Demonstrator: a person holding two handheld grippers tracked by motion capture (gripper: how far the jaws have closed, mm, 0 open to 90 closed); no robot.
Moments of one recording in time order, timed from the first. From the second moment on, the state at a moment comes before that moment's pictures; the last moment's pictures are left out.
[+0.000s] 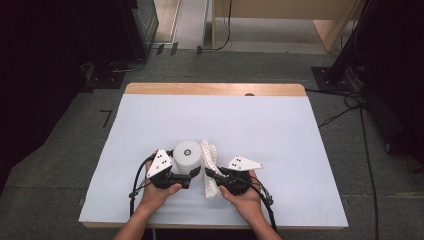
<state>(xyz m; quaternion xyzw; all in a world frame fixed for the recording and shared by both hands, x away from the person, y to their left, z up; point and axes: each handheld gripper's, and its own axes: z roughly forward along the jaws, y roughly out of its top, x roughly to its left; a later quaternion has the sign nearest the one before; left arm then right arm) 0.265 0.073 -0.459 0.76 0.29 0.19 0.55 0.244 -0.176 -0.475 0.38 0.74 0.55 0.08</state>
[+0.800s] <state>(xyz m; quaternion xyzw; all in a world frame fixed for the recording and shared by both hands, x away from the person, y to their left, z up) 0.260 0.069 -0.469 0.75 0.35 0.23 0.51 0.250 -0.196 -0.475 0.41 0.72 0.56 0.10</state>
